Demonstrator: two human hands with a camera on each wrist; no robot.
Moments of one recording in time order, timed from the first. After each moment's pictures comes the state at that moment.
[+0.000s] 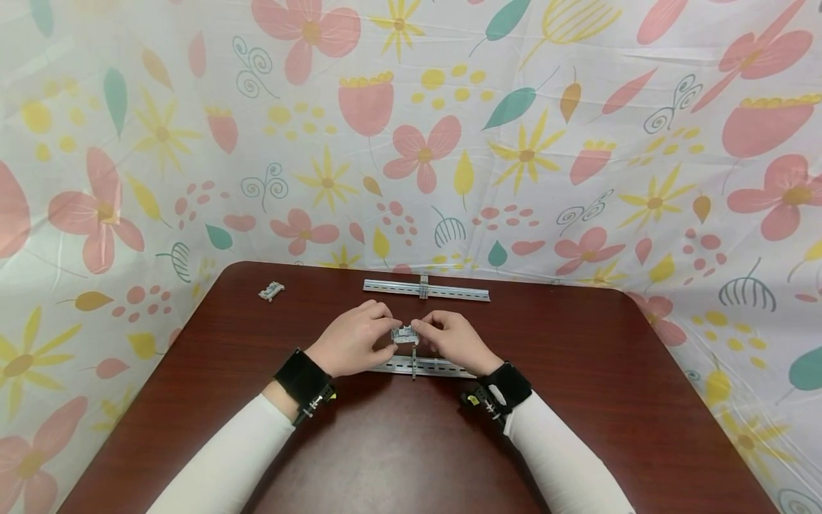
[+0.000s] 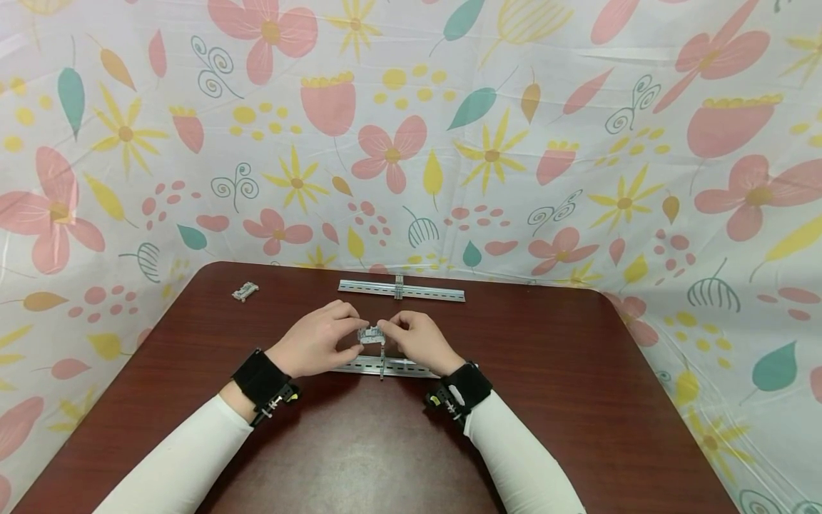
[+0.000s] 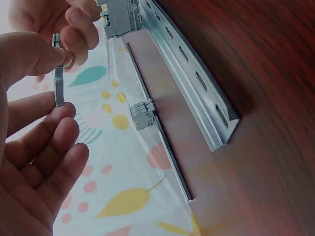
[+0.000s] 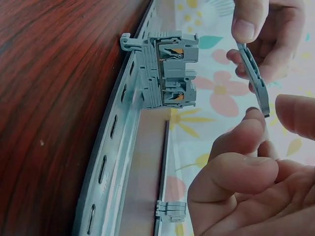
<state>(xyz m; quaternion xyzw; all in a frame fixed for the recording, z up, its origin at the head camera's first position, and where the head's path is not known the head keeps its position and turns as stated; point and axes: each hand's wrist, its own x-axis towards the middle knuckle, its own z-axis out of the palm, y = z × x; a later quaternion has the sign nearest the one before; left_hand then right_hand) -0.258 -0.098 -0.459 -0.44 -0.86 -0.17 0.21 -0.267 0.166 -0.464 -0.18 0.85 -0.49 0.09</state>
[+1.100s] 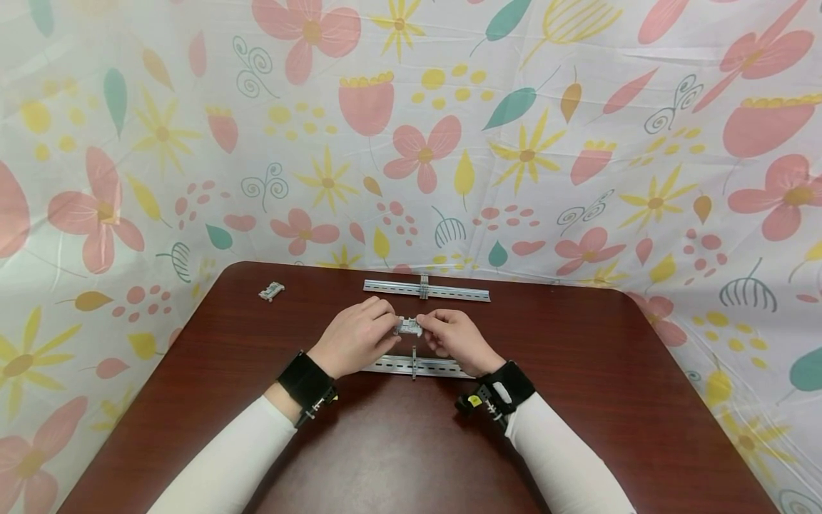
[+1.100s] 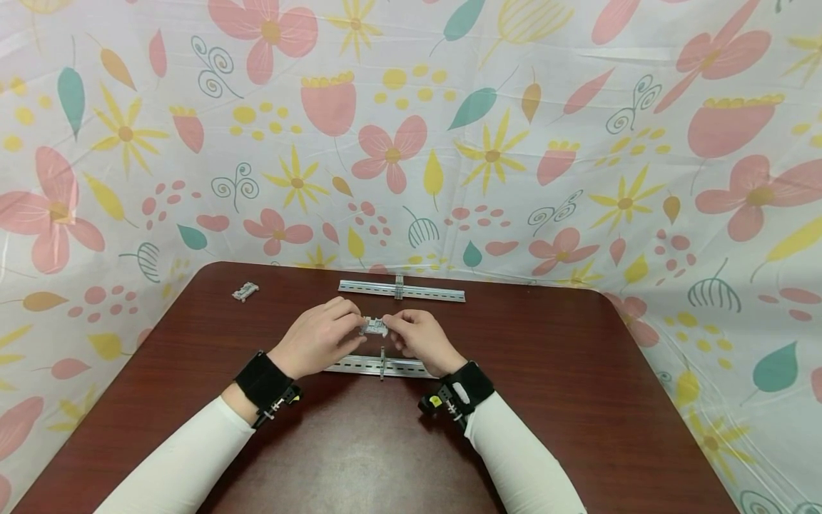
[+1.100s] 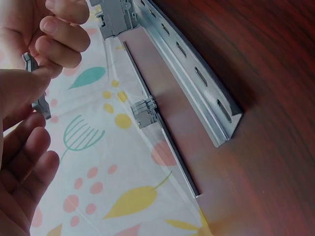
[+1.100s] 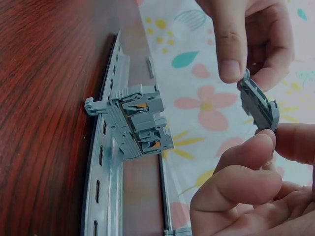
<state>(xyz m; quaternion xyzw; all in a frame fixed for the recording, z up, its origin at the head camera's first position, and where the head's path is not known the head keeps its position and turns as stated) -0.257 -0.092 -0.456 -0.44 -0.83 -0.15 0.31 -0.266 0.163 -0.461 -0.11 0.73 -0.65 0.16</state>
